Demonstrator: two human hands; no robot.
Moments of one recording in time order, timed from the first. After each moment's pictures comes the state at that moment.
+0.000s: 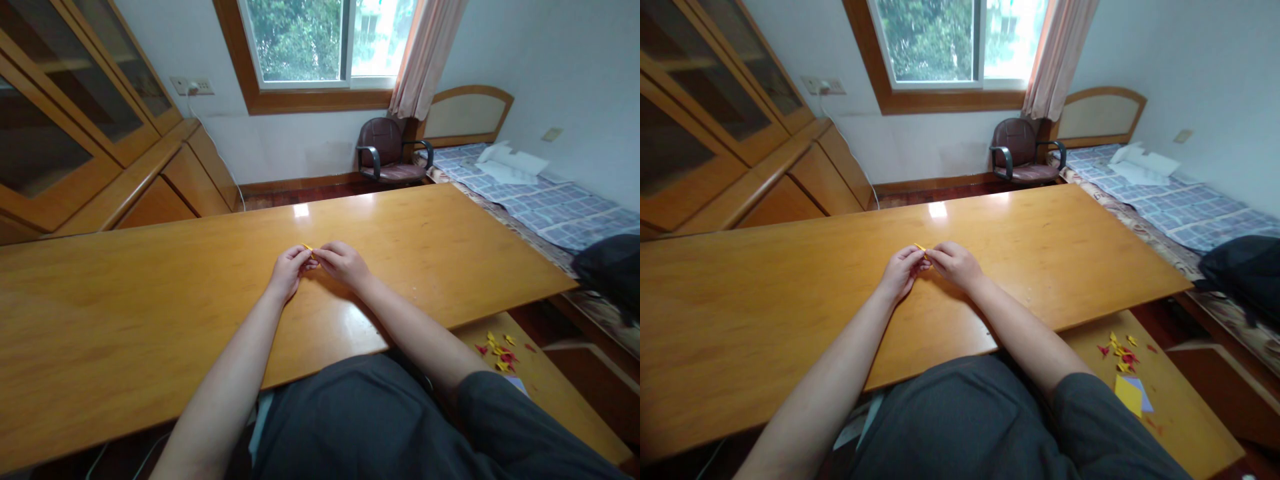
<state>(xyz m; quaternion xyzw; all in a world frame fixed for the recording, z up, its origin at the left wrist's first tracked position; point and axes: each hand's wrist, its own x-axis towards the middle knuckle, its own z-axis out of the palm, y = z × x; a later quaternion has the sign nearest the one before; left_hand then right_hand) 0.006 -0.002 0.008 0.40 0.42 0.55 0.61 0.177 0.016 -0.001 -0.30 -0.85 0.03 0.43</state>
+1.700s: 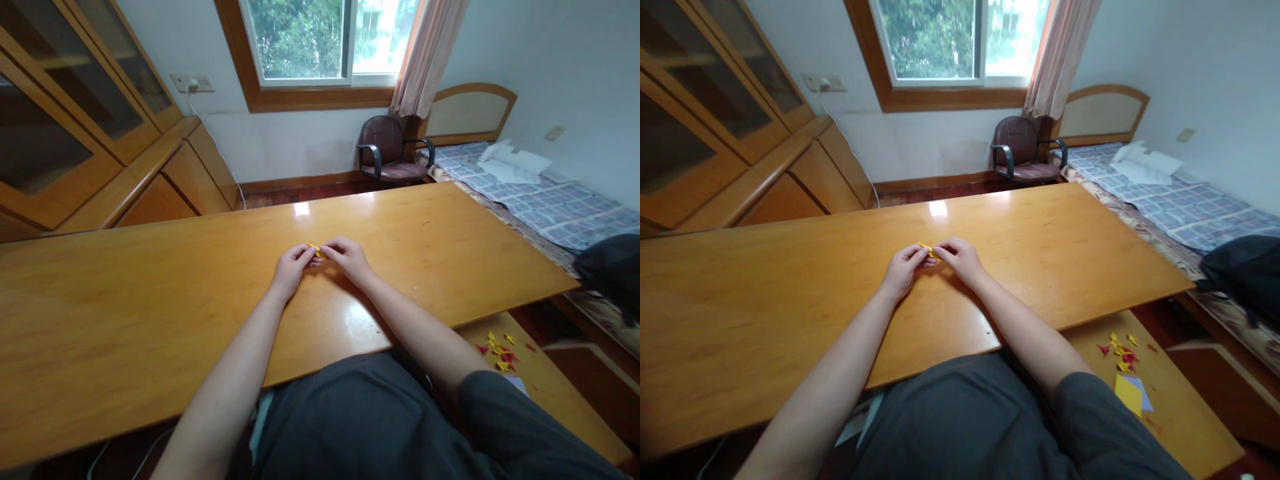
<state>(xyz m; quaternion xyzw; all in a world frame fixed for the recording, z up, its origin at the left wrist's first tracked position) 0.008 -0.002 0.006 0.48 0.41 0.55 0.55 0.177 0.022 0.007 -0.39 -0.69 0.35 0.49</state>
